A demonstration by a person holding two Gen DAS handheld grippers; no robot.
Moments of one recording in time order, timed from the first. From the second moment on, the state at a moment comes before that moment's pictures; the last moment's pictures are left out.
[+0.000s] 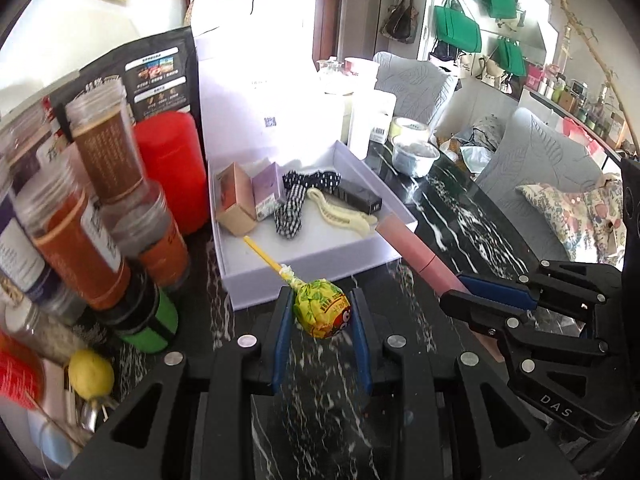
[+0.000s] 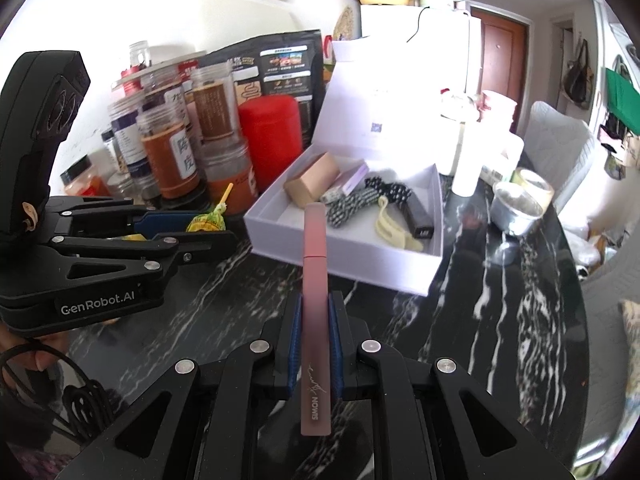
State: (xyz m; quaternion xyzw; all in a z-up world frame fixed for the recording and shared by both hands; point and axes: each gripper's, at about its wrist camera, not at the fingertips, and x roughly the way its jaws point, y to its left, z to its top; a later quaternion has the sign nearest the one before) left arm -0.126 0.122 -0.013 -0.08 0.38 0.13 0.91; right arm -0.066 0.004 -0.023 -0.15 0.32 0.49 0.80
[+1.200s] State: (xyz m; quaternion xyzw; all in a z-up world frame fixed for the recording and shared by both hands) left arm -0.005 0.183 -0.036 -0.08 0.38 0.14 0.91; right arm 0.050 0.068 -0.021 -0.13 0.29 0.49 0.81
